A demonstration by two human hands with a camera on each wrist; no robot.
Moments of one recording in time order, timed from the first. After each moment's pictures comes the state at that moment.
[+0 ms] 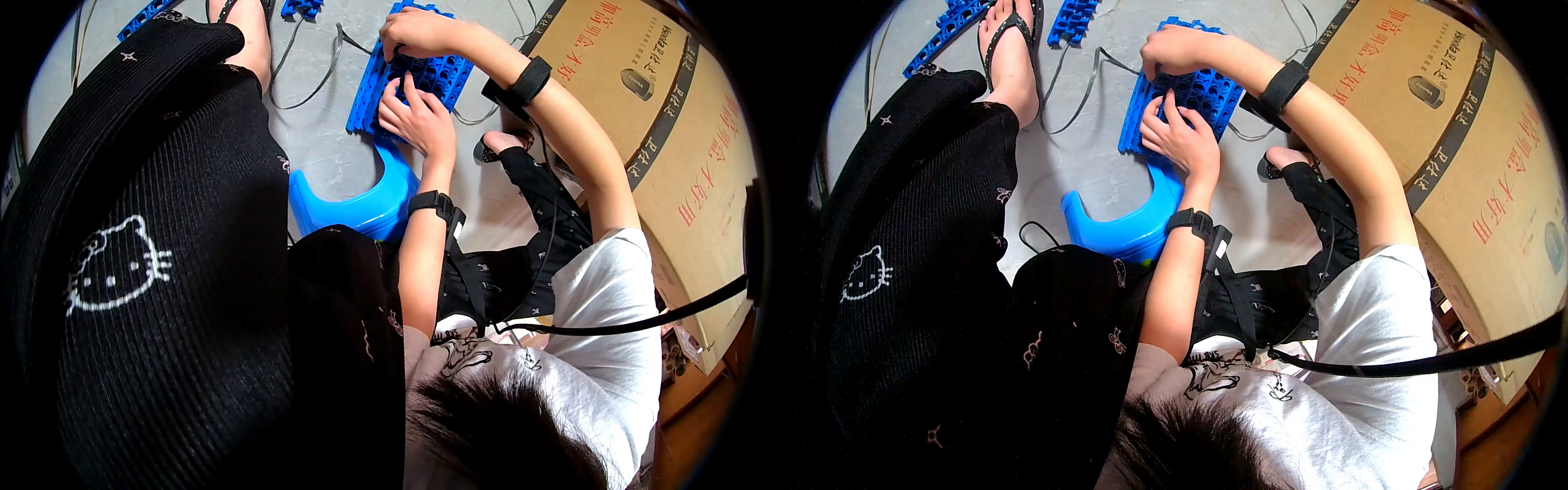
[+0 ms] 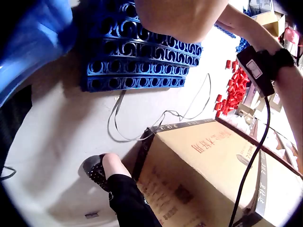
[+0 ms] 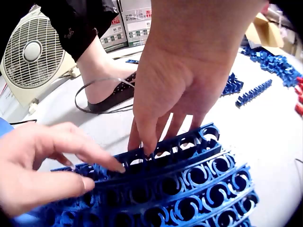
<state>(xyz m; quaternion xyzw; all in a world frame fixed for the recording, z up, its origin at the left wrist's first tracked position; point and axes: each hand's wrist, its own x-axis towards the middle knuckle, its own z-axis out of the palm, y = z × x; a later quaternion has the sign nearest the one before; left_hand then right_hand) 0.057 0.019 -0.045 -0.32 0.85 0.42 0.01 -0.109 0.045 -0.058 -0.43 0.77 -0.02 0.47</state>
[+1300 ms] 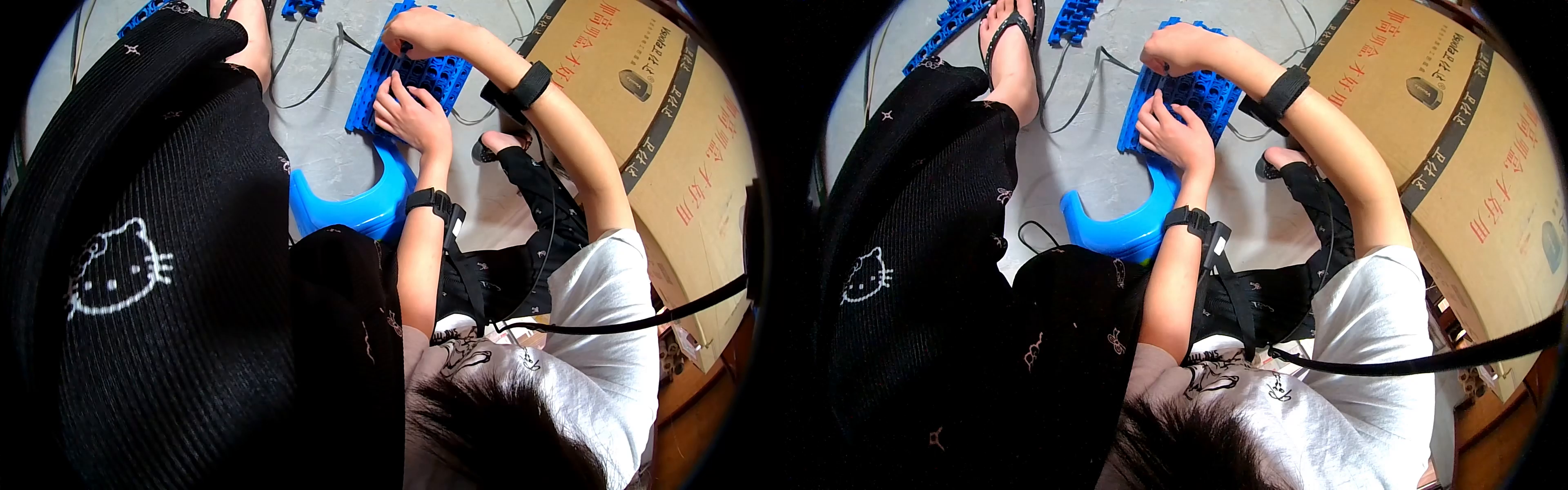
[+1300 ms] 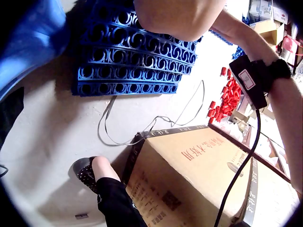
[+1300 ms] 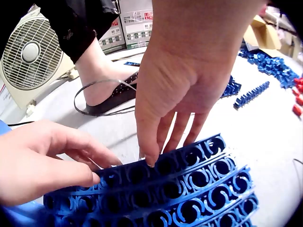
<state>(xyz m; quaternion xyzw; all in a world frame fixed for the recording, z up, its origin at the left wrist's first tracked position) 0.051 0.017 -0.050 -0.37 0.83 0.42 0.03 -0.110 0.049 -0.053 -0.39 0.80 -0.05 0.45</state>
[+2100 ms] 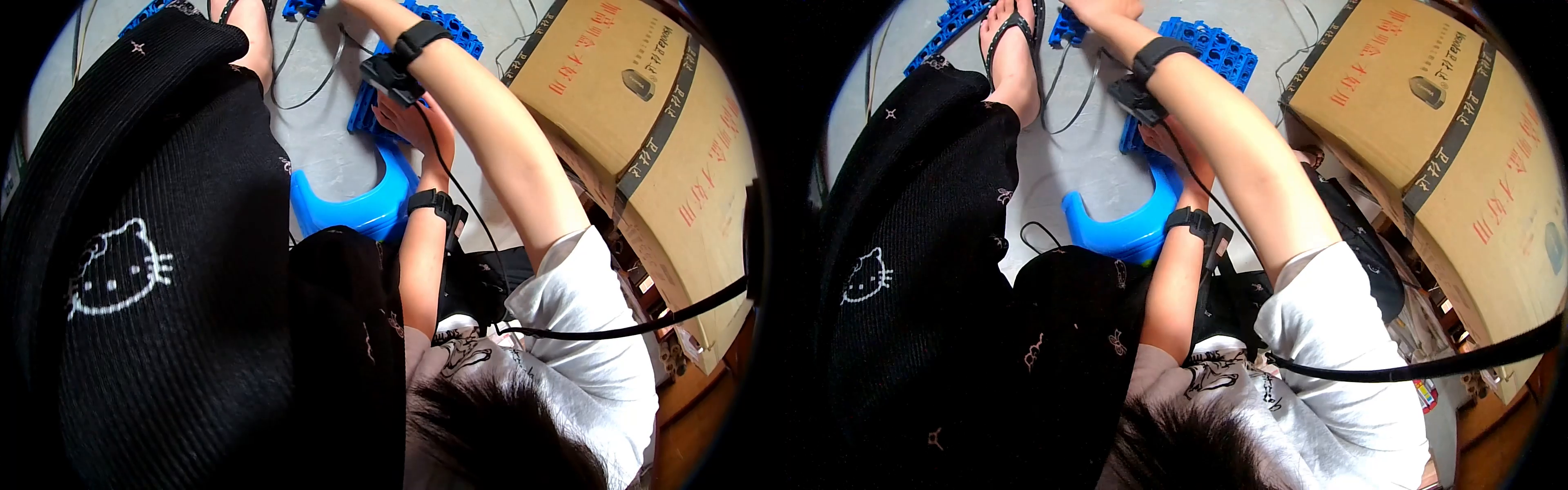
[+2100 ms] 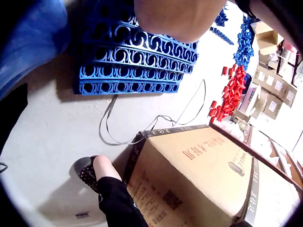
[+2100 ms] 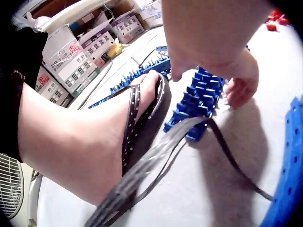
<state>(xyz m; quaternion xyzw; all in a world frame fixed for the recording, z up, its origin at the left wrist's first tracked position) 0.061 0.020 -0.061 -0.34 0.85 0.41 0.02 -0.138 -0.057 -0.093 0.15 0.94 -0.31 0.07</state>
